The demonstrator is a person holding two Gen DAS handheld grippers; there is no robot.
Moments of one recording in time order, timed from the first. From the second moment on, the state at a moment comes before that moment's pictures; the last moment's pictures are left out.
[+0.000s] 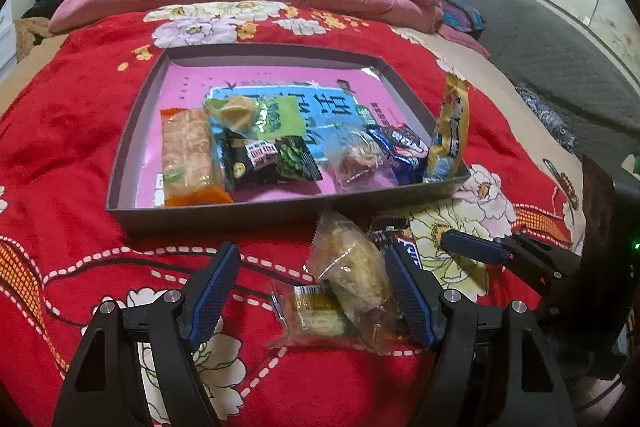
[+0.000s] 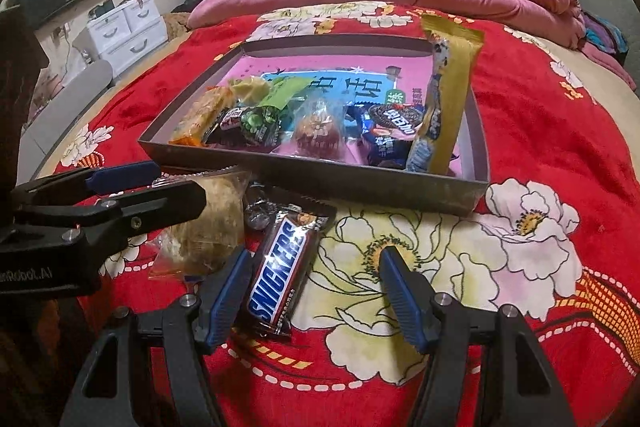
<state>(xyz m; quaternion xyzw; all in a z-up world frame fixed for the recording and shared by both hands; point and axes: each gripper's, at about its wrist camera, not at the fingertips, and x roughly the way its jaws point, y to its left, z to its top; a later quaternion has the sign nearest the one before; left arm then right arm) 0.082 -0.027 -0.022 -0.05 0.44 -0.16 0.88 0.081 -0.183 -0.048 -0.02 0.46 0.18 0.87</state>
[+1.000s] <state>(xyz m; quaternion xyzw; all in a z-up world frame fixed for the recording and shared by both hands) 0.089 -0.040 -0.039 -0.06 0.48 -0.20 0.86 0.090 -0.171 -0.056 -0.03 0.47 0.20 0.86</state>
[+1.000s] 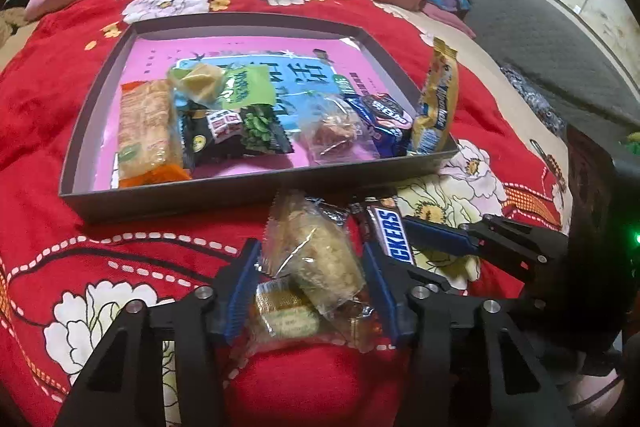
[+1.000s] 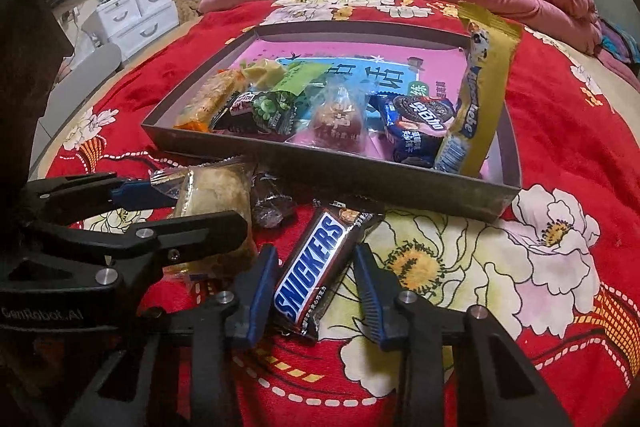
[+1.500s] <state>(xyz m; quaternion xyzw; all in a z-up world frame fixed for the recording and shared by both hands) 0.097 -0.035 -0.045 -0.09 0.49 -0.21 0.84 0.097 -0.168 -0.062 -0.03 0.48 0.20 0.85</state>
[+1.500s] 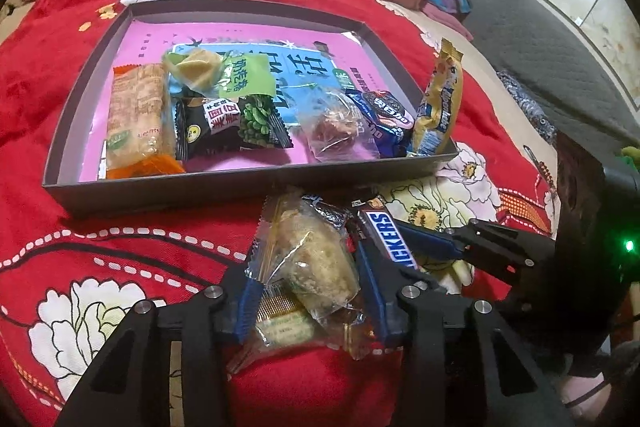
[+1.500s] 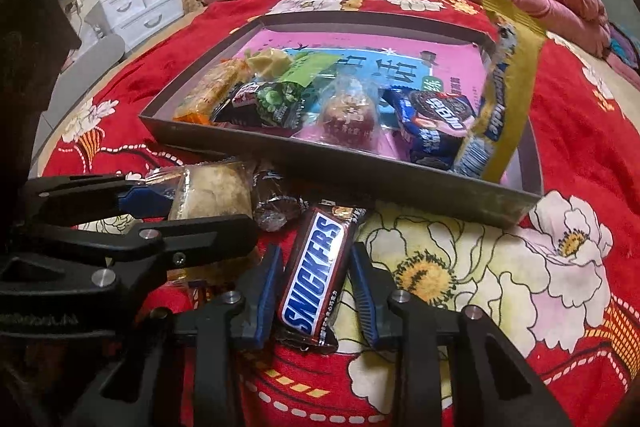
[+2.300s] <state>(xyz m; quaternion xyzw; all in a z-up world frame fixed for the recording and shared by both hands) 0.097 -0.035 -0.043 -0.09 0.49 -0.21 0.84 0.100 -0.184 -0.056 0.00 0.47 0.18 0.86</state>
